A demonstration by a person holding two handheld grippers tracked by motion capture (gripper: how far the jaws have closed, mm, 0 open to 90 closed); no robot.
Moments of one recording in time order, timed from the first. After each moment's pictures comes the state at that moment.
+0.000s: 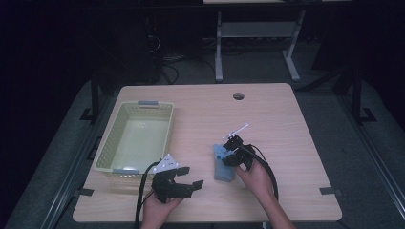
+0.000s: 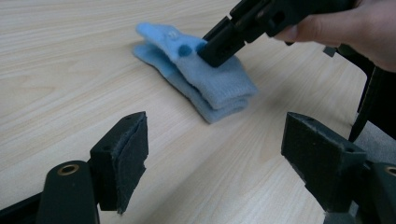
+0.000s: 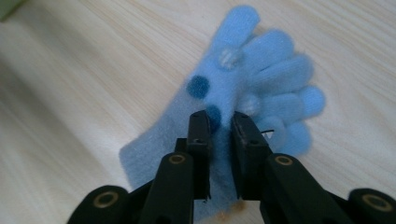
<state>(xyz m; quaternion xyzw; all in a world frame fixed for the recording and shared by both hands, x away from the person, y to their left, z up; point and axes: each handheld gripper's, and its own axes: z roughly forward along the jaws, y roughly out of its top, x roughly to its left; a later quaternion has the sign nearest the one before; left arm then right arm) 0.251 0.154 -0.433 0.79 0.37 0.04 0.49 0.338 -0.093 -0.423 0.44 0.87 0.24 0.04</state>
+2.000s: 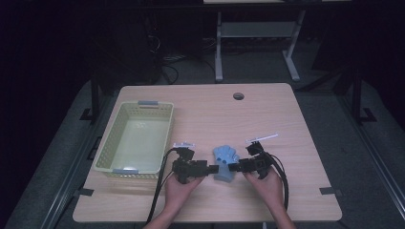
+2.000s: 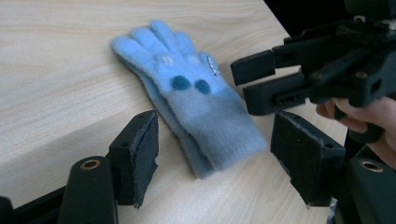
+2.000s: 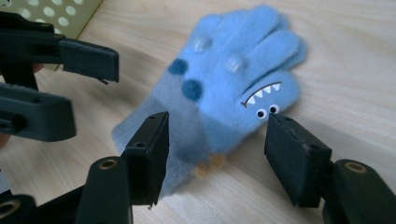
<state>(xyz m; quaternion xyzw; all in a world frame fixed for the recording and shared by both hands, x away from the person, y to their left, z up) 0.311 0.107 -0.451 0.75 0.46 -0.09 0.46 0.323 -0.150 -0.447 0.51 0.78 0.36 -0.05</state>
